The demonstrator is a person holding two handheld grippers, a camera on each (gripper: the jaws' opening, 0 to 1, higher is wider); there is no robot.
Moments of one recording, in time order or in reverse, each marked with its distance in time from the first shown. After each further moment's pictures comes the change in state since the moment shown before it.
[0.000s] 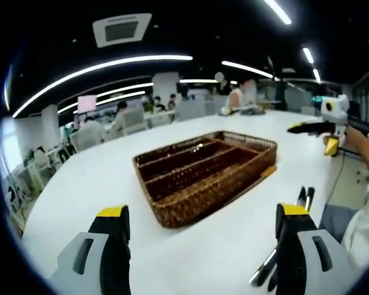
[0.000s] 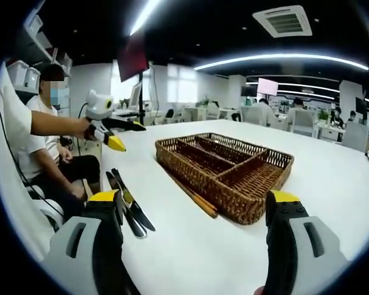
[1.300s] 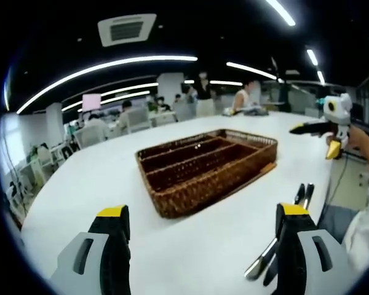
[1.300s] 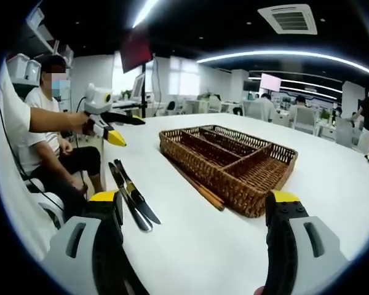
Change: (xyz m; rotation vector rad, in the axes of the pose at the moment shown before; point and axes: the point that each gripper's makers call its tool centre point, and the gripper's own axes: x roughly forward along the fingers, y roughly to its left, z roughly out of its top) left arm -0.010 -0.004 -0.014 -0.011 -0.005 0.031; right arm 0.002 0.011 -0.013 -0.024 0.062 0.010
